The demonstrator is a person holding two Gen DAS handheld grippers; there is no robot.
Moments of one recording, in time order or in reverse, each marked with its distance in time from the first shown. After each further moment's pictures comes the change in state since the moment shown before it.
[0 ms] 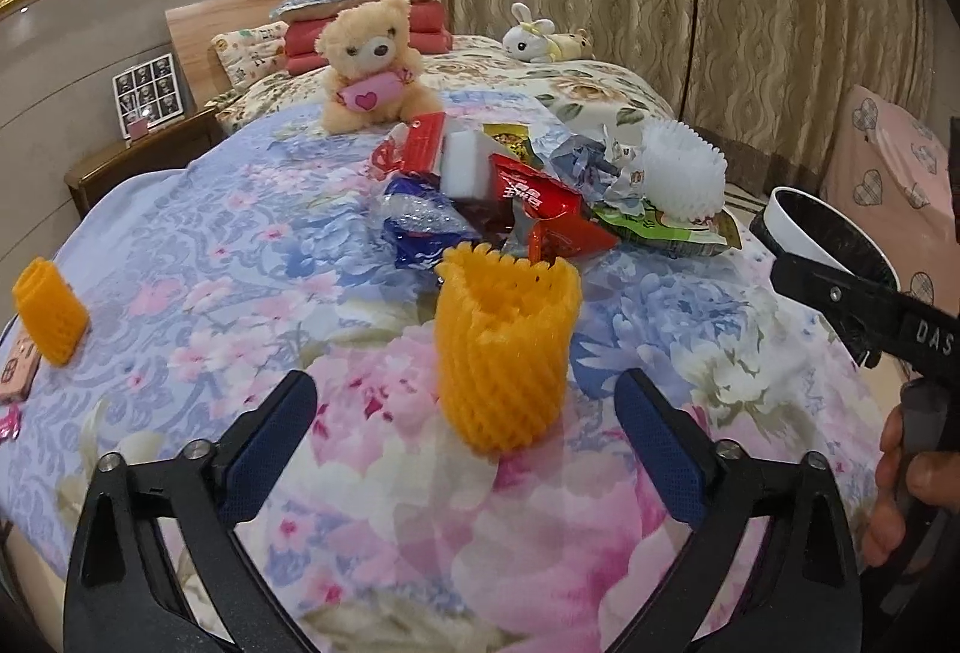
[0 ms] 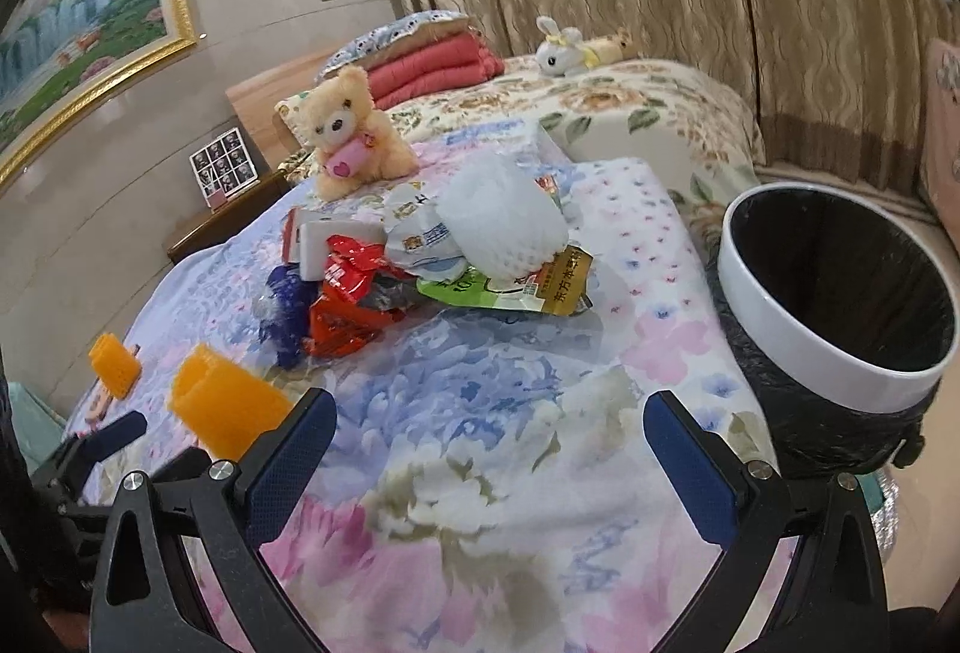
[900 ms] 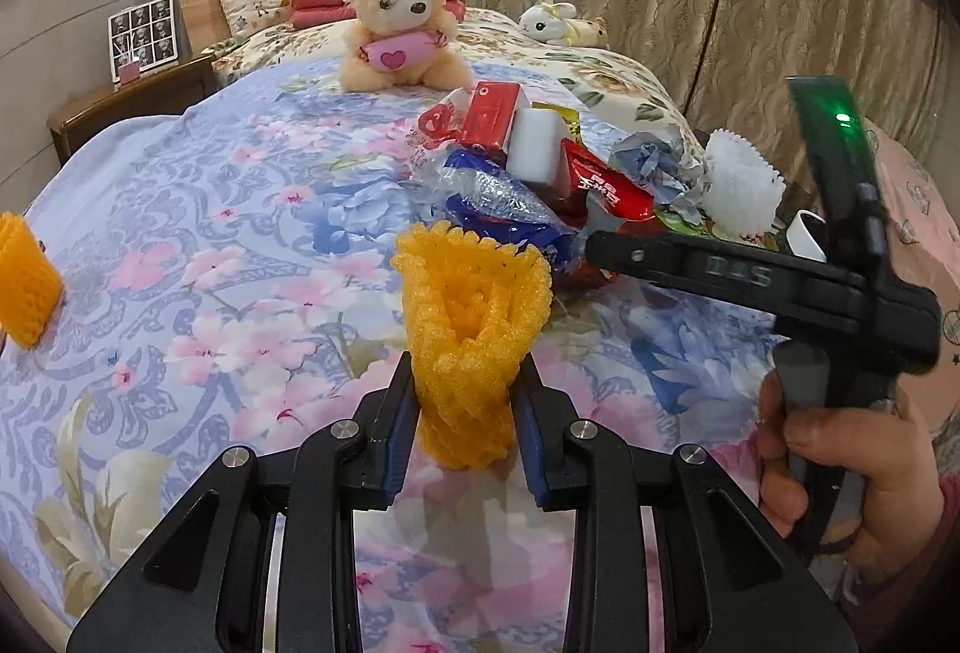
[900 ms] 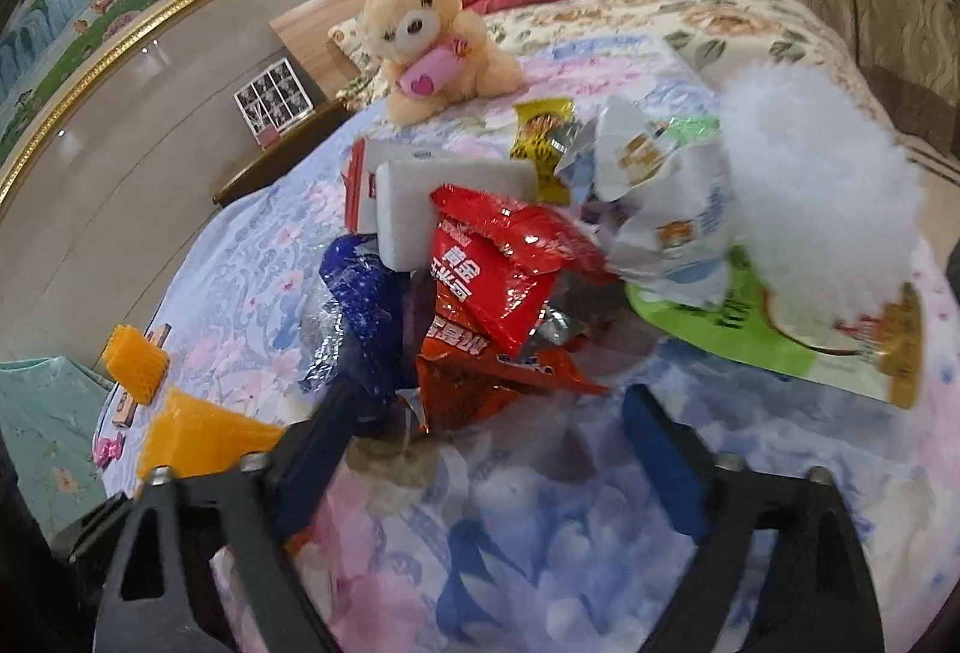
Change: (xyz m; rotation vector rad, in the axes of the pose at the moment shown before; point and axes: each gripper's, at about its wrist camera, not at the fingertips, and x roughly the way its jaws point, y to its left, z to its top) left arm 0.026 0.056 0.006 -0.089 0.064 -0.068; right arm 0.122 0.076 0.025 -0.031 0.219 0.158
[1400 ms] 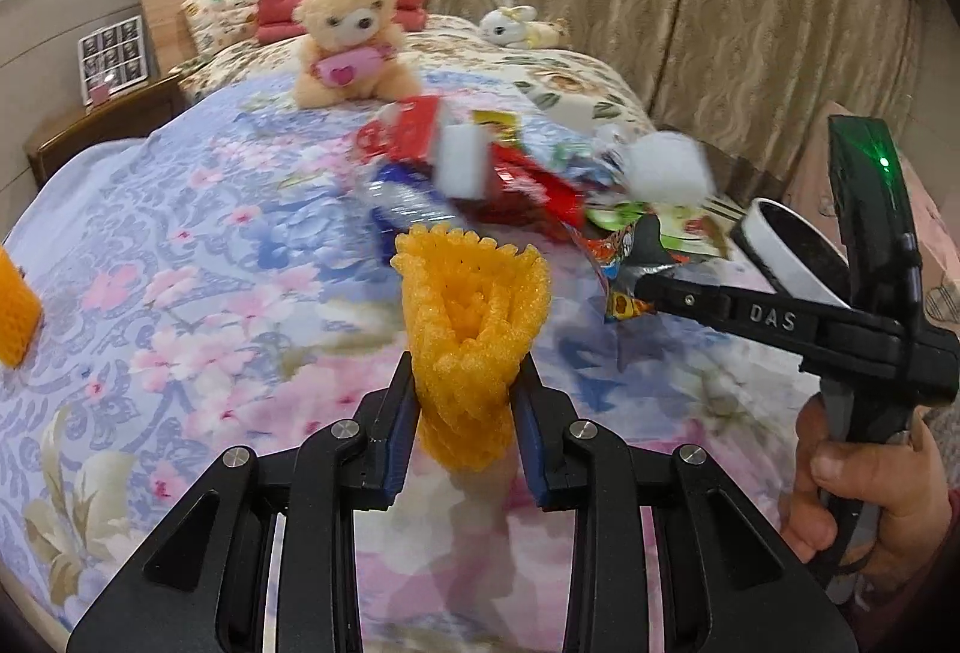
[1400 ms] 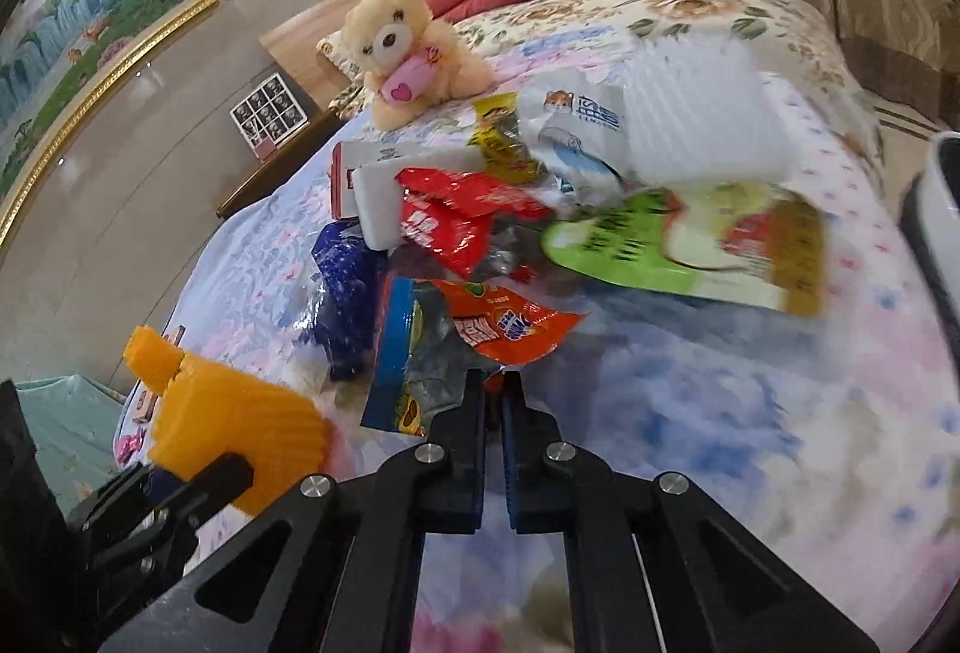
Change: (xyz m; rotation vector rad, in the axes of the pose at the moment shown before) left arm -0.012 -0.035 0.000 0.058 -0.015 -0.066; right arm -0.058 -0.032 -0.027 0.059 -0.033 0.012
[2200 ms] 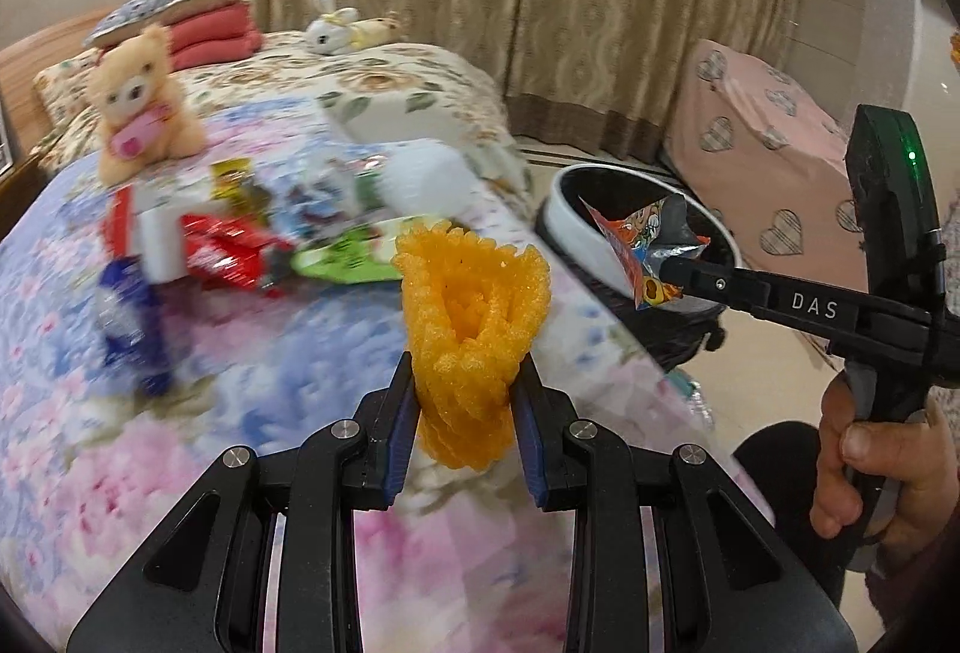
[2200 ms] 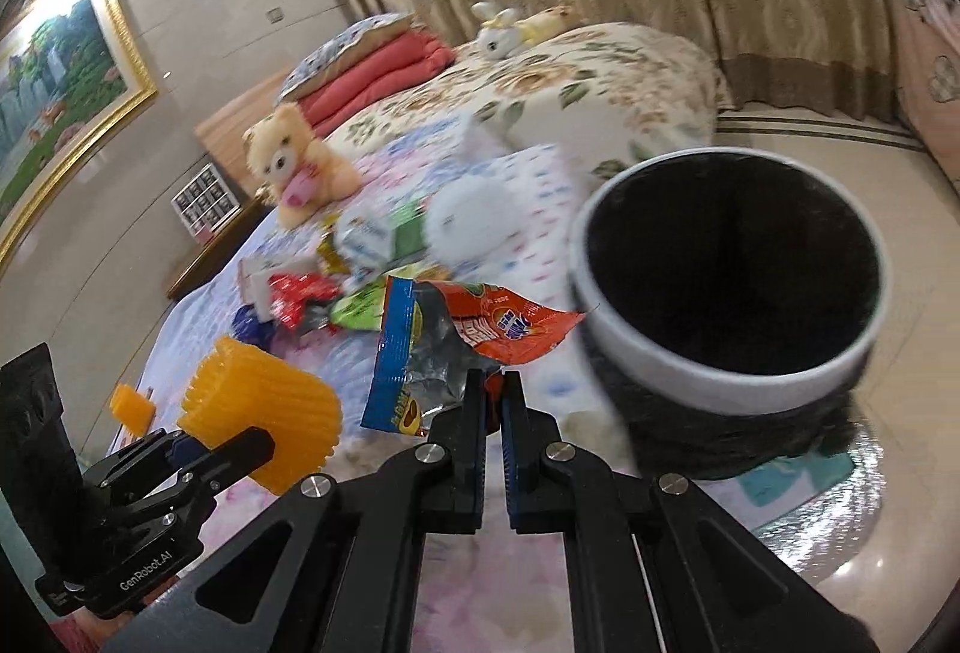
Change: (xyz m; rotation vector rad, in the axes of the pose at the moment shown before) left arm 0.018 -0.143 0.030 0.212 0.027 -0.248; right arm -0.134 -0.111 -0.010 0.121 -0.160 -0.169
